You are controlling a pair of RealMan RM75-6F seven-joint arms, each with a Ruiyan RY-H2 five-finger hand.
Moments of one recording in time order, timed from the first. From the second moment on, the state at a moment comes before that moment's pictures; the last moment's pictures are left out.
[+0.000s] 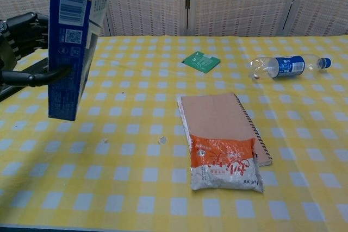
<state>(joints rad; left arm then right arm) -0.42 -1.80 -0.11 -1.07 1.65 1.64 -0.75 0.59 -1.15 0.33 -1.82 -1.51 1.26 1.01</state>
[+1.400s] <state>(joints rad) -0.44 -1.95 0.10 -0.66 1.74 1.47 -0.64 0.59 -1.14 0.29 -1.84 -1.54 1.28 1.04</state>
